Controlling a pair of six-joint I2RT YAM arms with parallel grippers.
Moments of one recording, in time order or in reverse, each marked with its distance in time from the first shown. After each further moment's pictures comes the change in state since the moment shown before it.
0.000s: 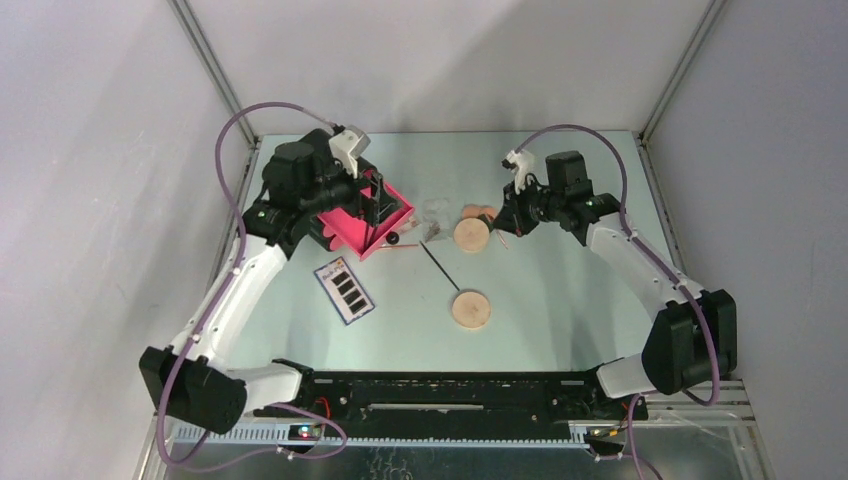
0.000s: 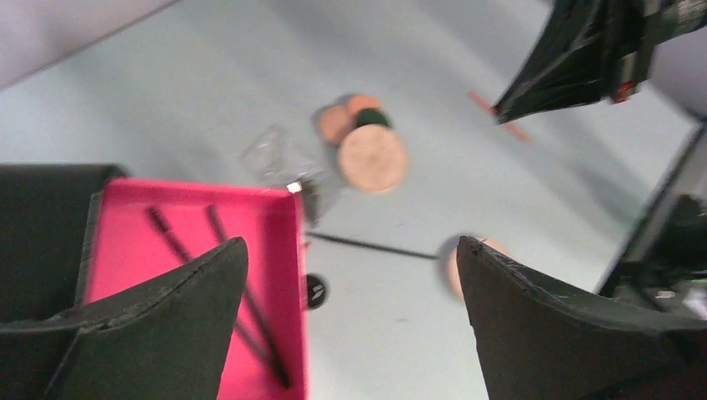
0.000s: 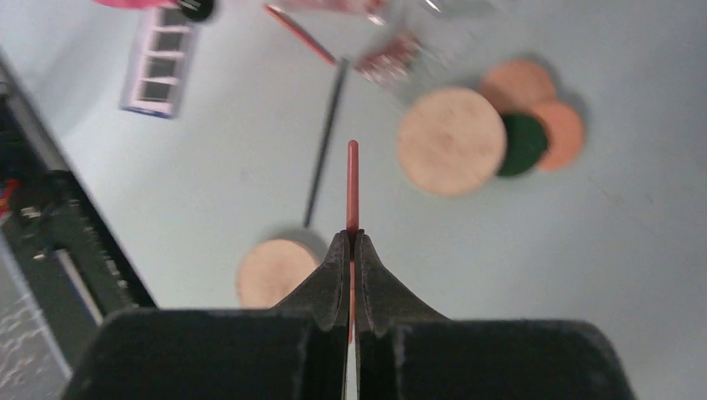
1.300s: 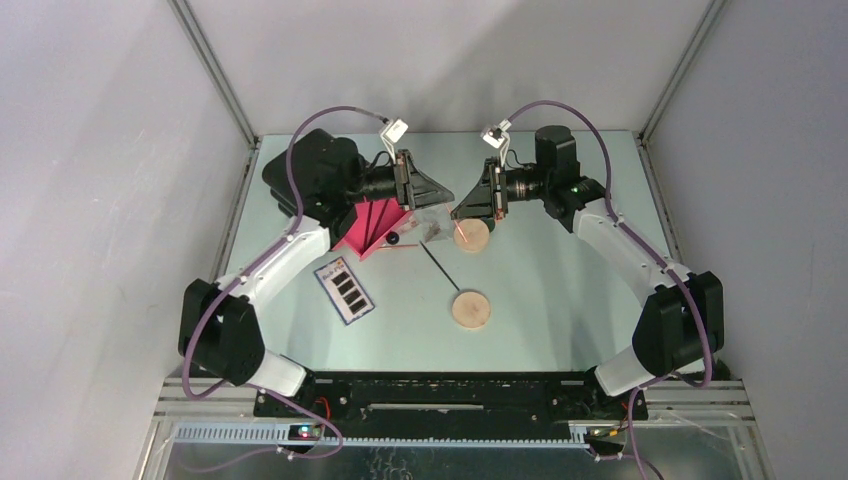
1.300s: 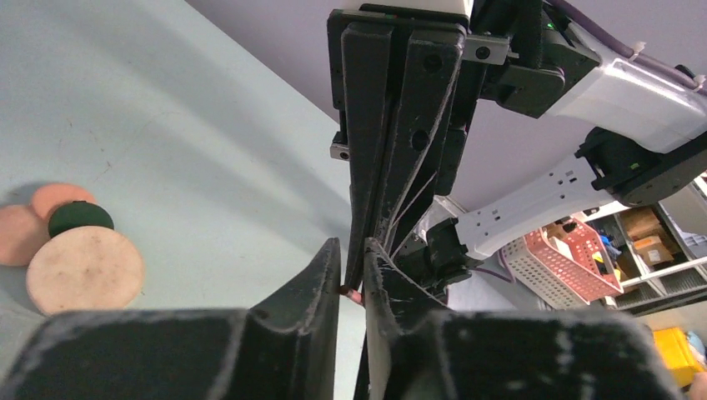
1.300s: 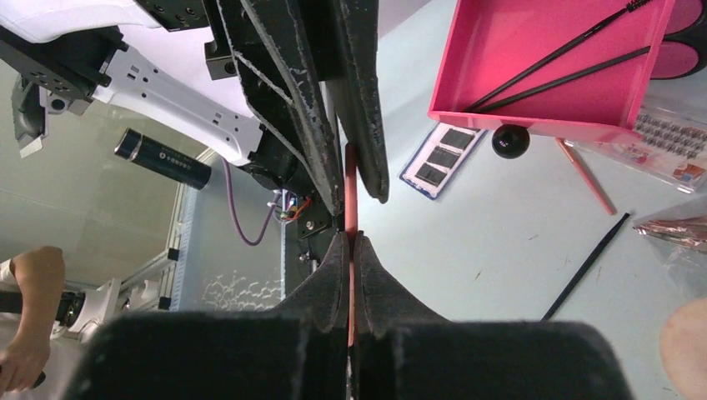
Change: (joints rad) left arm -0.150 0.271 -0.052 0.674 0.447 -0.702; right arm 0.066 0.086 0.147 0.314 -0.639 0.445
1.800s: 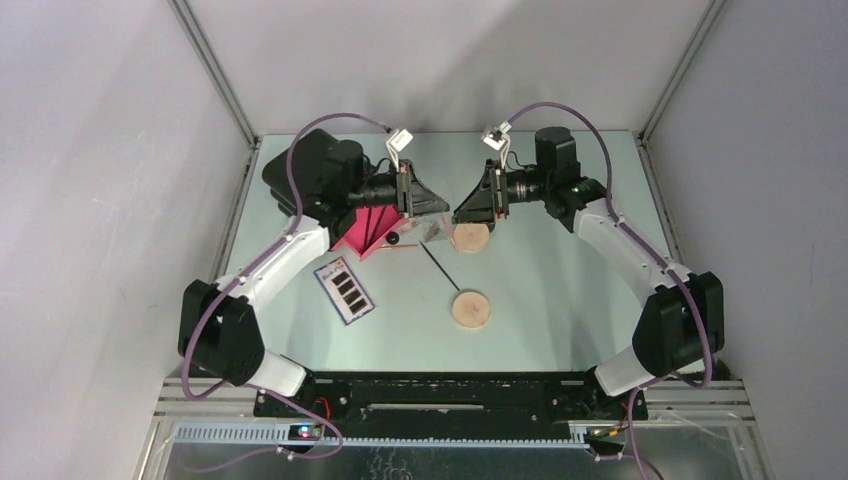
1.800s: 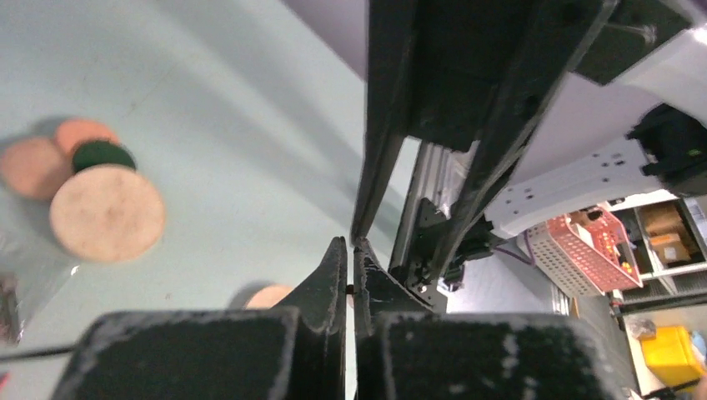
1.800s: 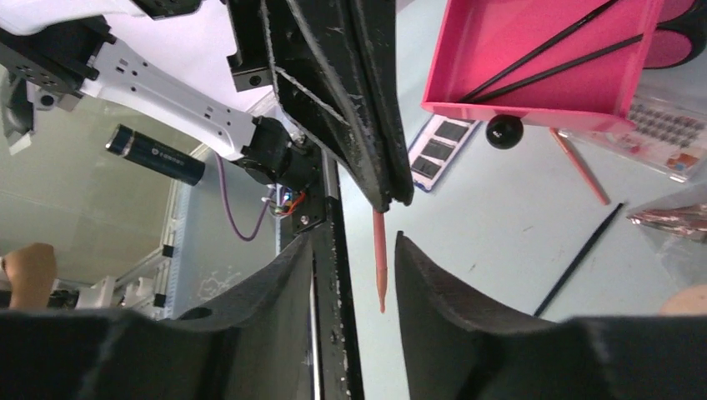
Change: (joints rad) left arm 0.002 -0.002 0.004 -0.127 -0.006 0.081; right arm -0.007 -0.001 0.000 -0.034 0.001 -0.024
